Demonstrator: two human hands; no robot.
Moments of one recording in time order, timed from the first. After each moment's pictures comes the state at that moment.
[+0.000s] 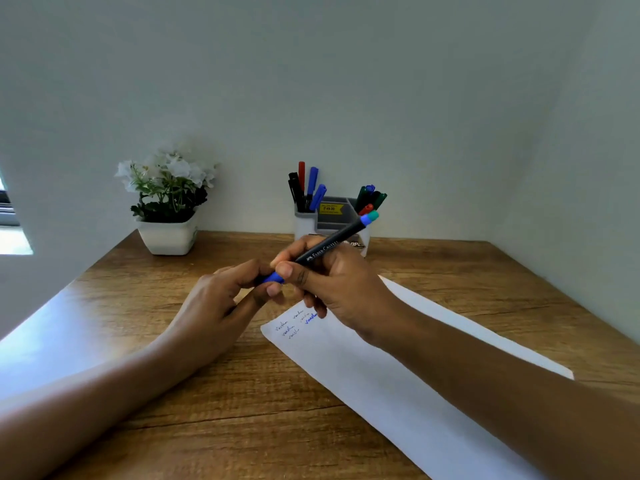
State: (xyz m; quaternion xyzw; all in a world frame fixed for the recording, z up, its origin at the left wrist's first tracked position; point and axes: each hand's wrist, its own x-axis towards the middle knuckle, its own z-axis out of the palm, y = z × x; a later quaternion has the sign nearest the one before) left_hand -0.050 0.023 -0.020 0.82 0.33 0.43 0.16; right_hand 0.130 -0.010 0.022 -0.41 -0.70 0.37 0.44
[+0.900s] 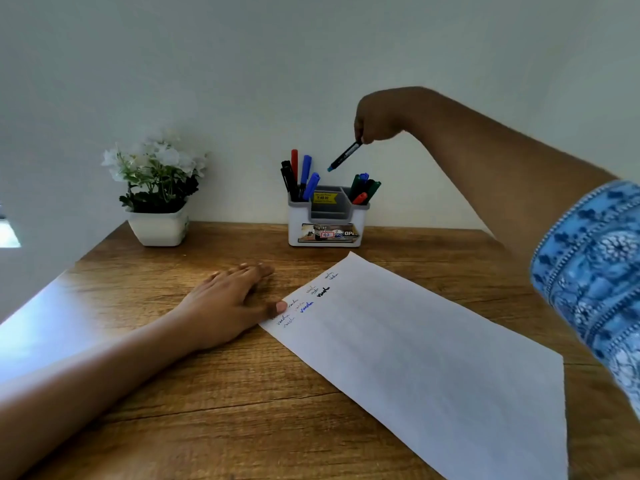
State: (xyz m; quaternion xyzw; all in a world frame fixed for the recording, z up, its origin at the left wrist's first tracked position) left_hand -0.034 0.037 -0.017 0.84 0.52 0.08 0.15; right_hand 0.208 0.134 0.180 -0.70 -0.70 -0.12 -0.04
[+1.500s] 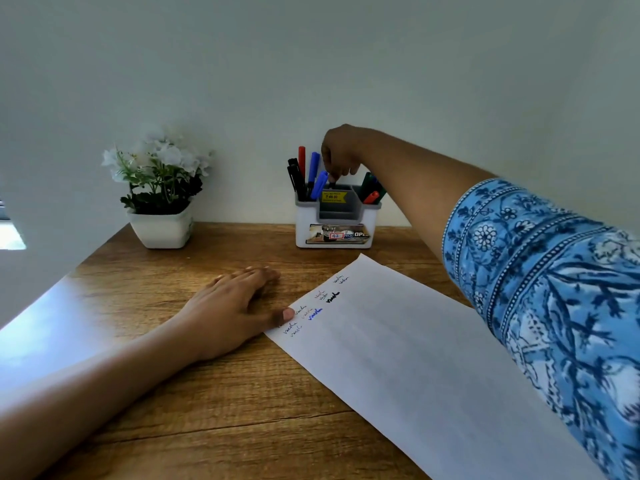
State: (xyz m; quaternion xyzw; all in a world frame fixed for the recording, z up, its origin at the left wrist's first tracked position) left_hand -0.037 0.044 -0.023 0.84 0.52 0.09 0.15; right_hand 0.175 0.194 0.122 -0.68 -0.73 -0.08 -0.04
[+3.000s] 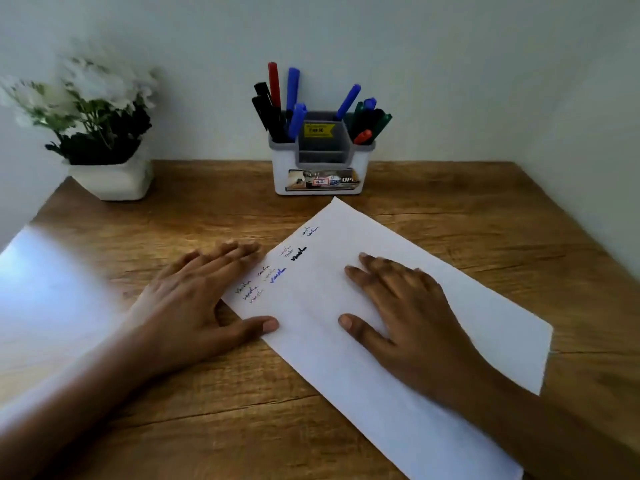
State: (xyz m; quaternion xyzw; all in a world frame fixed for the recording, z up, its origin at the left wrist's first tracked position) left_hand -0.048 0.031 -0.033 0.88 0.46 0.07 0.11; right_hand 0.211 -0.052 -0.034 -0.67 -0.74 0.08 0.07
